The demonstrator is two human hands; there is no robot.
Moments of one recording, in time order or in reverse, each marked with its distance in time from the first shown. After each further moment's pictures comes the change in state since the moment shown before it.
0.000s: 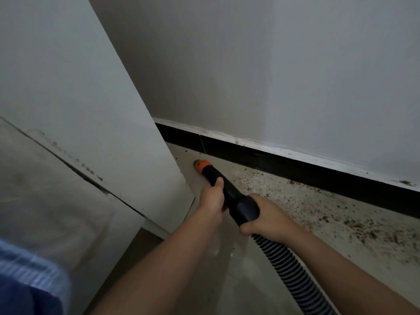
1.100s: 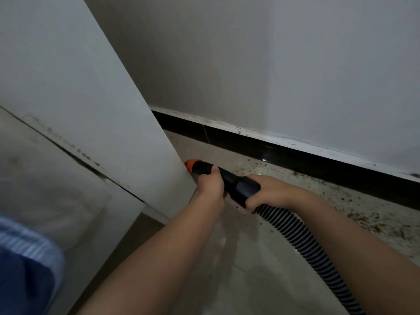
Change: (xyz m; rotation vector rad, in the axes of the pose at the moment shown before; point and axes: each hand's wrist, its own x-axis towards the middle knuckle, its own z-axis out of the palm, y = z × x) left_hand -0.004 0.005 0.006 -0.032 0.185 -0.008; right_hand 0.016 -0.009 -0.037 -0.005 -0.249 -0.022
